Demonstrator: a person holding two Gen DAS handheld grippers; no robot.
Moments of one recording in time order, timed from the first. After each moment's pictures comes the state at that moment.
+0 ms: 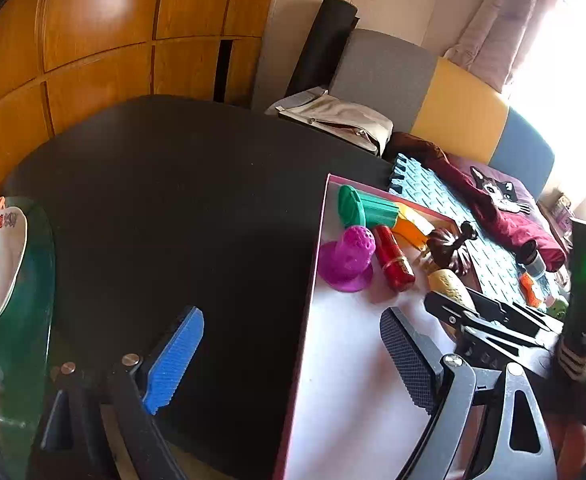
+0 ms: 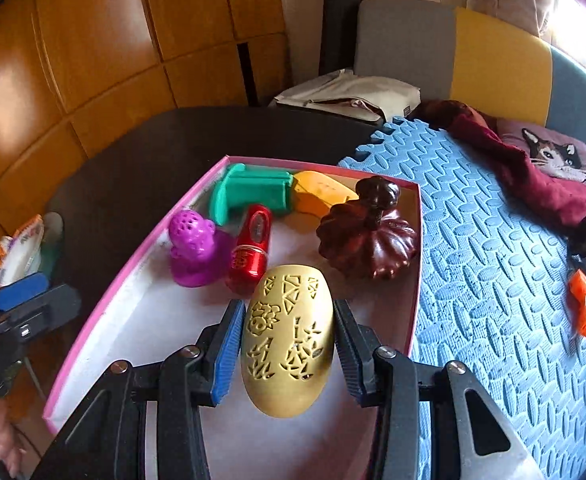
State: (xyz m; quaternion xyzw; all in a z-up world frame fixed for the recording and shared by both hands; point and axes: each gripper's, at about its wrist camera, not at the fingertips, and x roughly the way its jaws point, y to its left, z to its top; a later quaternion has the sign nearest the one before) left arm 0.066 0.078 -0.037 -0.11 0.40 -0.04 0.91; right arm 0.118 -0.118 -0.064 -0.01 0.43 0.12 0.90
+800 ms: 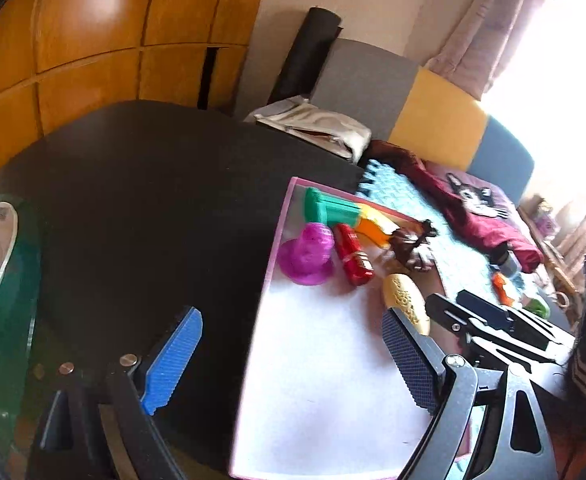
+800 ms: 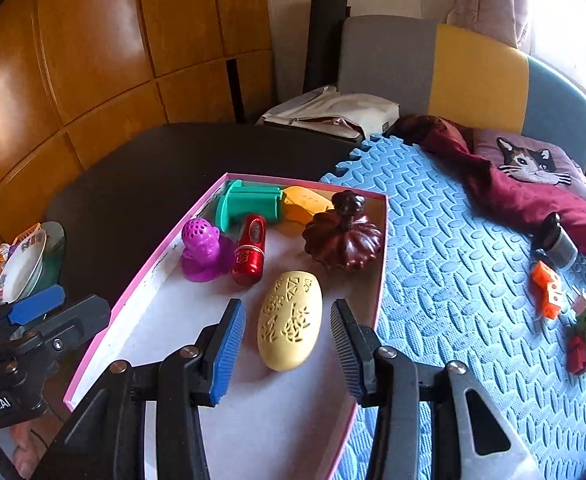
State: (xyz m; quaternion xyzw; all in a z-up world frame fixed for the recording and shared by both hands) left arm 0.046 0.060 -0.027 -0.13 0.38 -0.08 0.91; right arm 0.074 -0.126 -0.030 -0.01 0.40 0.09 0.91
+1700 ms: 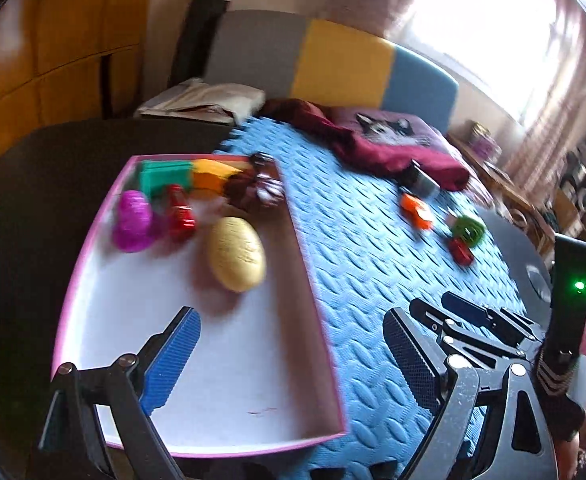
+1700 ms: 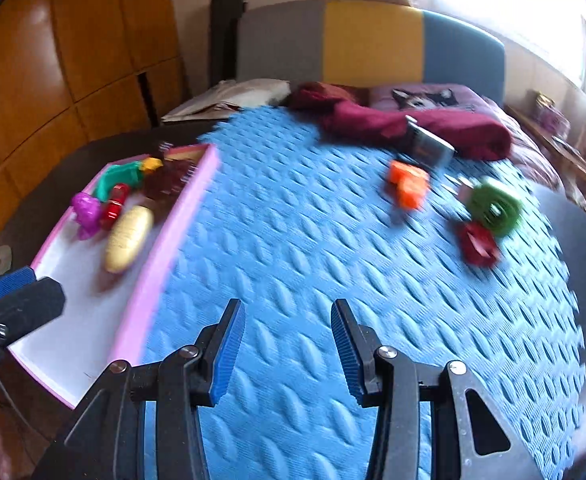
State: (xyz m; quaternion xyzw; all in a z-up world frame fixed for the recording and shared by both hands) left arm 0.016 -0.073 -0.023 -0.03 0.41 -0.21 0.89; right arm -0.001 -0.265 -0.063 0.06 0.41 -0.04 0.91
